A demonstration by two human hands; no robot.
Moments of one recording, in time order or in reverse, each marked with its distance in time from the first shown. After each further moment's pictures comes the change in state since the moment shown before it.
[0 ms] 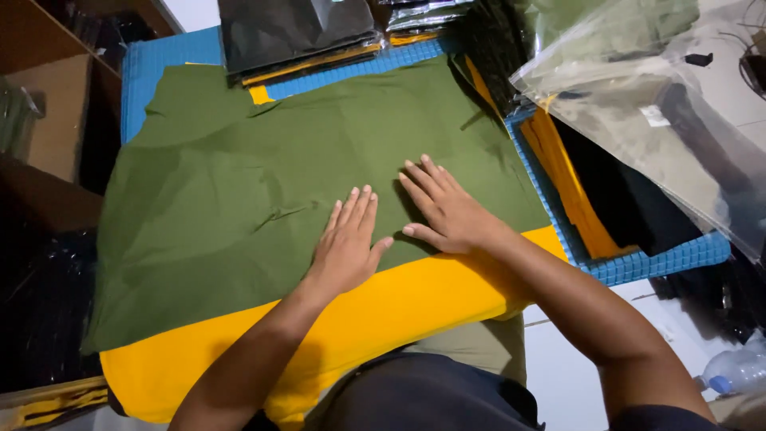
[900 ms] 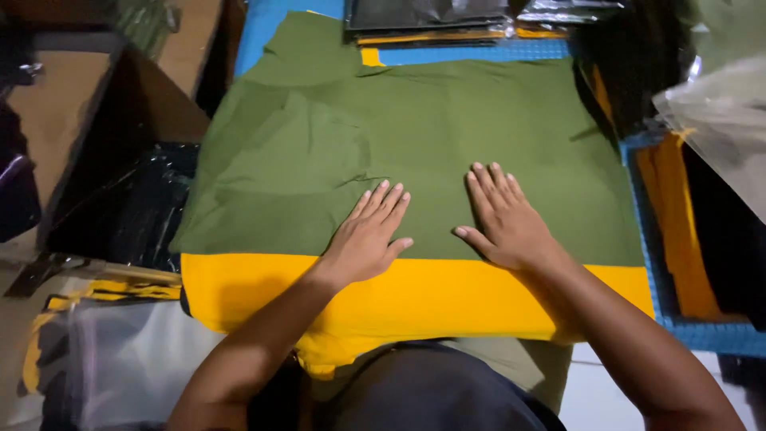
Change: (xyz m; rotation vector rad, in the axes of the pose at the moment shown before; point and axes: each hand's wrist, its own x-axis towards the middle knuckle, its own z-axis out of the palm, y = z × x) left_hand -0.073 -0.057 -0.003 0.068 0.034 -0.077; right_hand 0.024 -0.021 0.034 -0.130 -0.112 0.032
